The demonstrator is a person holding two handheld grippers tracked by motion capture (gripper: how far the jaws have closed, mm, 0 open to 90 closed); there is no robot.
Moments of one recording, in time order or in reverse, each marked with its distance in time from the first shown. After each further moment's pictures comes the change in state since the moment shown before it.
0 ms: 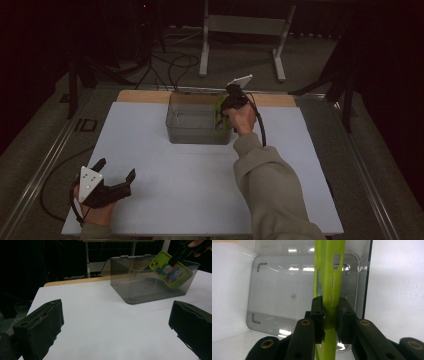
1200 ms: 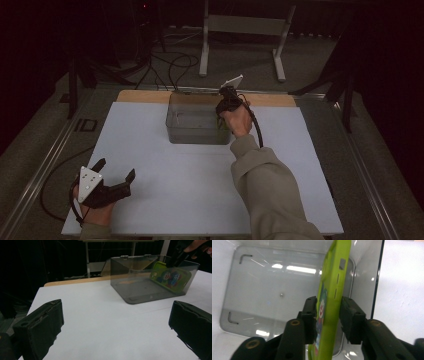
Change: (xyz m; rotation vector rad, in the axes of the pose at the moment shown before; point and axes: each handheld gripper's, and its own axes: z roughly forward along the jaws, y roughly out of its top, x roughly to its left) left arm 0.001 0.000 -0.001 -0.002 0.000 -0.003; right arm 0.016 -0.004 0.010 -0.020 -0.131 -0.129
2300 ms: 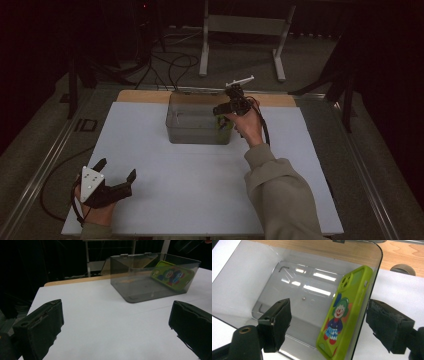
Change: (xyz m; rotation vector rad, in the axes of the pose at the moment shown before) left arm -0.002 0.000 0.002 0.009 0.004 0.016; right arm -0.011 -0.026 -0.042 -0.218 0.158 -0.148
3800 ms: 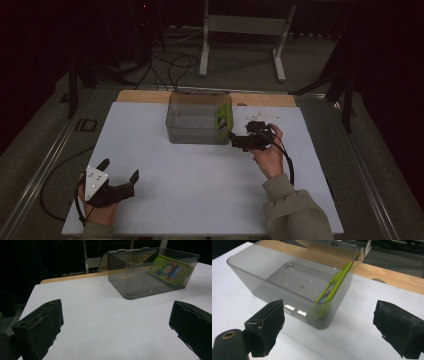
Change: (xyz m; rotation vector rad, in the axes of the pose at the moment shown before) left arm -0.004 -0.001 0.005 0.033 -0.015 0.012; right arm -0.013 -0.113 -0.056 -0.334 -0.024 -0.201
